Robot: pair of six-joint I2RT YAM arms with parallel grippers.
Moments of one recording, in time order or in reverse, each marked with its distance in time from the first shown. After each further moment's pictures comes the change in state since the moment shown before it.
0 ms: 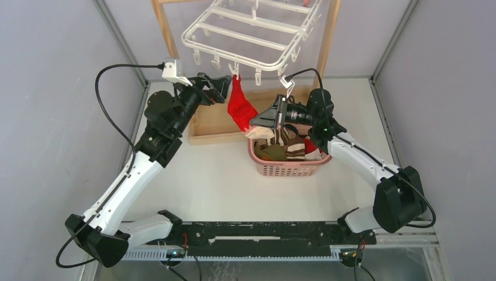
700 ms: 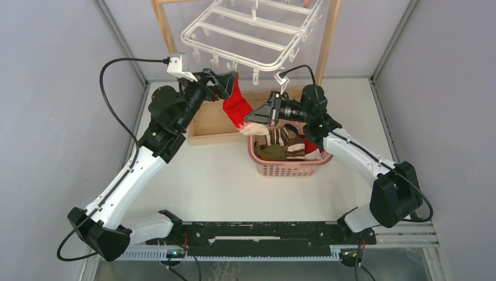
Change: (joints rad) left arm -0.028 0.048 0.050 0.007 -0.008 0.024; right arm 0.038 0.048 0.083 -0.061 0.064 -0.023
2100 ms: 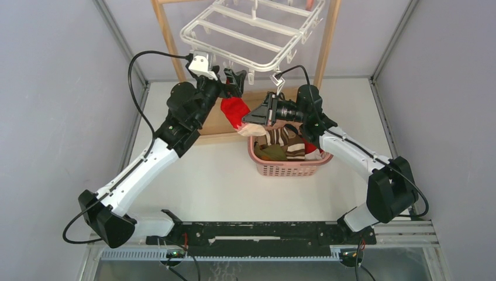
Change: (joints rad) left arm -0.100 0.117 0.058 0.062 -0.133 0.252; right arm 0.011 0.045 0.013 -0.007 0.009 -0.003
